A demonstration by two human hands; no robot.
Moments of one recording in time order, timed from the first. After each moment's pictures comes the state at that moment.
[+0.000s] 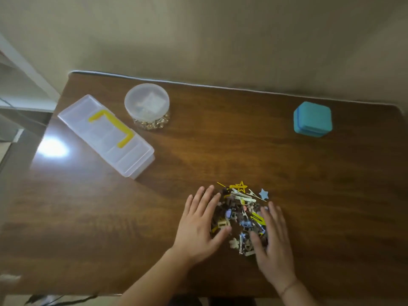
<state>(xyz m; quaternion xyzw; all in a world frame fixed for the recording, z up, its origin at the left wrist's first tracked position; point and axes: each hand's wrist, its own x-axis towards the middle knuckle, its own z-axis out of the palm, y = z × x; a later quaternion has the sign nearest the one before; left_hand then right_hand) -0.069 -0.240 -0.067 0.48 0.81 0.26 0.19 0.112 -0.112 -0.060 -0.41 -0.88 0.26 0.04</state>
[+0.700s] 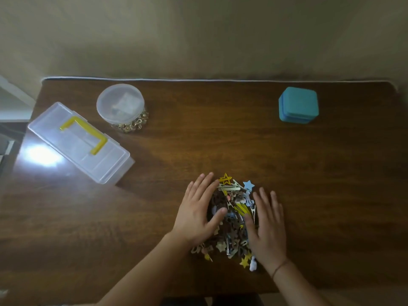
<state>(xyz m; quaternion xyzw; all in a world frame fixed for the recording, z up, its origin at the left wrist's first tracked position) -0.072 -0.191 -0.067 0.49 0.79 0.30 0.22 0.109 -0.082 -0.070 -0.42 -0.88 0.21 0.02</state>
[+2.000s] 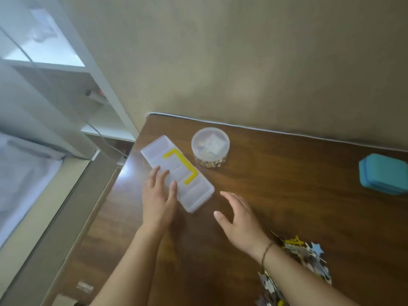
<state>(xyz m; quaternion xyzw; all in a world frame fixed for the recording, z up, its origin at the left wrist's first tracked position) -0.285 -0.313 -0.022 0.15 0.91 0.38 0.04 -0.132 -0.145 0.003 -0.20 -0.88 0.42 0.00</state>
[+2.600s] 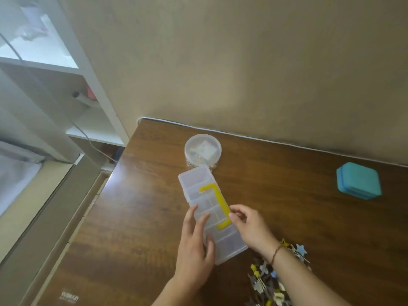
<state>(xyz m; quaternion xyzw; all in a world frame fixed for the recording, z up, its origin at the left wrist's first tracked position) -0.155 -0.292 -0.035 0.29 0.84 0.46 0.07 -0.113 -0.114 -0.001 -0.34 -0.78 0.53 -0.04</state>
